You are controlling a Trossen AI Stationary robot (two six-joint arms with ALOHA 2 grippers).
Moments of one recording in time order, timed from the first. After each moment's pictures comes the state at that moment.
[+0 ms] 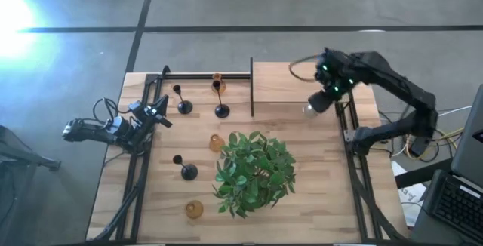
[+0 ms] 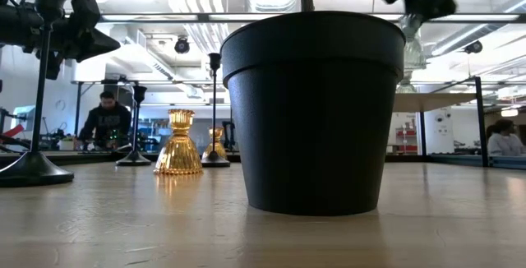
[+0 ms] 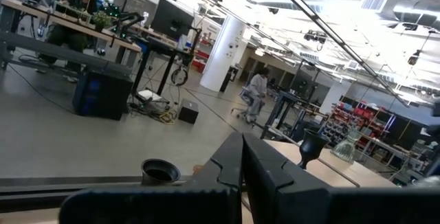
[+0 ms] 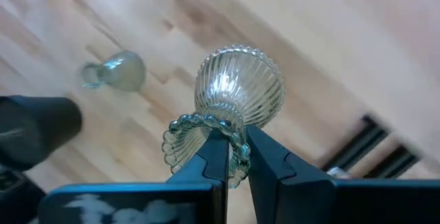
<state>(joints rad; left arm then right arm) -0.18 0.02 0.01 0.38 -1.15 -0.06 -0.54 1.29 1.53 -1.55 -0.14 0.41</state>
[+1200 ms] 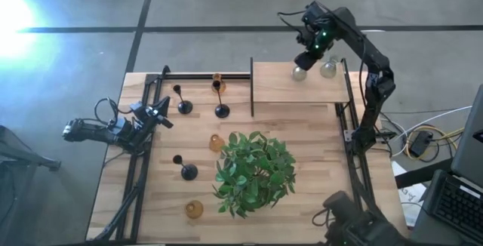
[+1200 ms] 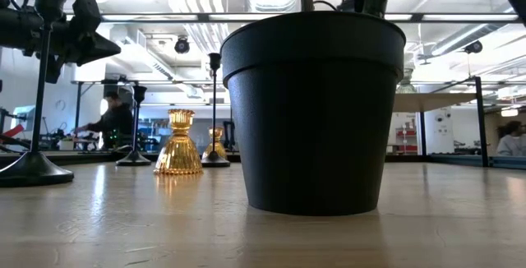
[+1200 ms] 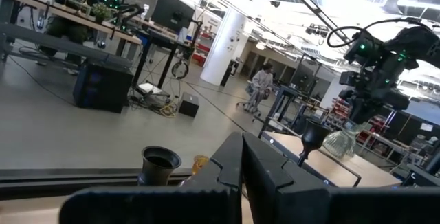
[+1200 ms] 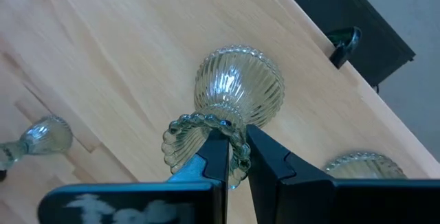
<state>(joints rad) -0.19 0.02 0.01 0.31 -1.15 -0.13 -0.96 1.86 2.02 -1.57 -0.18 -0.16</state>
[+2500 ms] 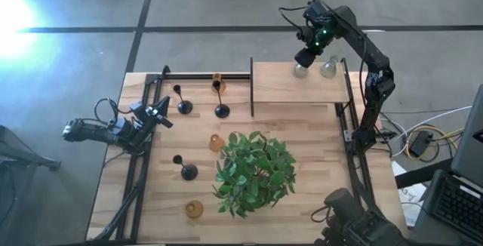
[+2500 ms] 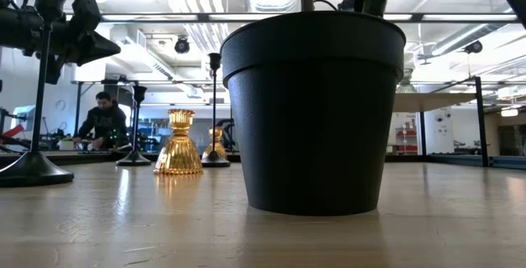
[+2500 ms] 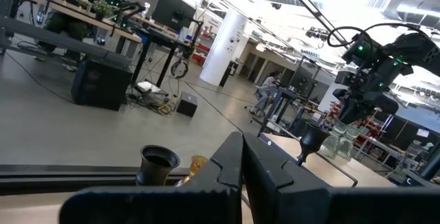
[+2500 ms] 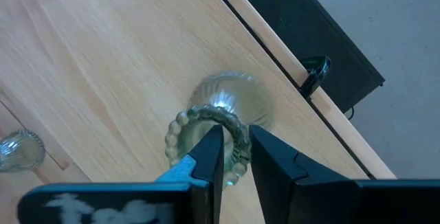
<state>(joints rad) -0.18 0.02 0.01 0.32 -1.15 -0.16 -0.97 1.87 2.04 -1.50 -0.16 -0.22</state>
